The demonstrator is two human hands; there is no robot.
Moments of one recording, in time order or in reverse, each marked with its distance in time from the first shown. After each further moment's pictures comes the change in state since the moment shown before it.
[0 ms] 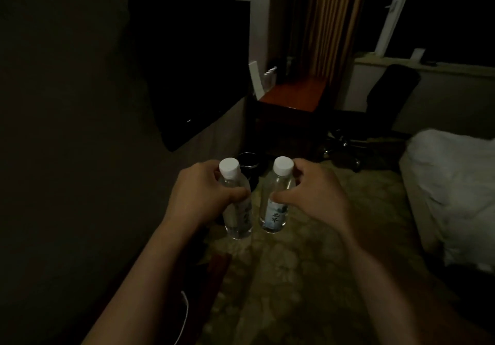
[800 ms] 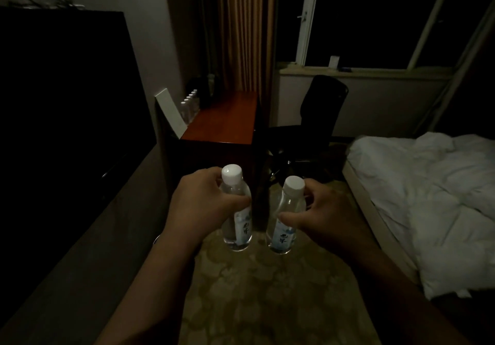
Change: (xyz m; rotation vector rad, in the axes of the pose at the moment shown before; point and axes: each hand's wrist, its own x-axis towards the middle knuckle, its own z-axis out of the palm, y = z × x) left_hand 0.476 0.082 0.223 -0.047 -0.220 0.289; right_hand 0.385 0.183 -0.113 -0.107 0.269 0.154
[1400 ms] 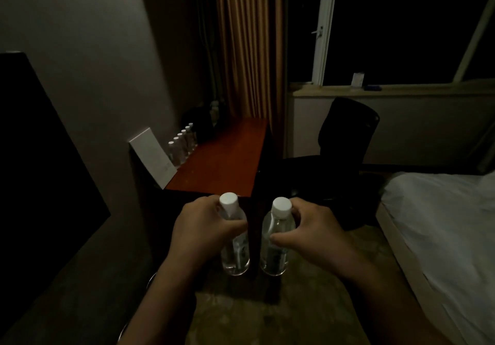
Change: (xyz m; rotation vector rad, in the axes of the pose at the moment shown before) left_hand 0.364 -0.002 0.159 0.128 0.019 -0.096; right_hand 0.384 0.147 -0.027 0.096 -0.162 -0.018
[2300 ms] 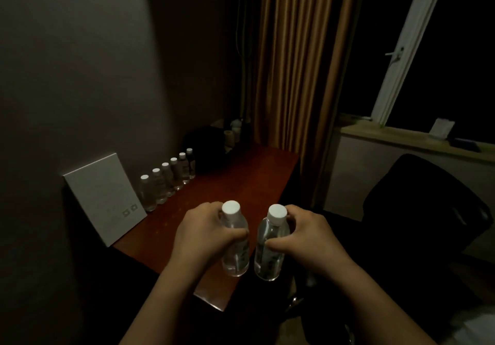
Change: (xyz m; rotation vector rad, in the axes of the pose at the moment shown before) left_hand 0.488 -0.019 0.164 0.040 0.173 -0.195; right_hand 0.539 0.145 -0.058 -0.032 -0.197 -0.154
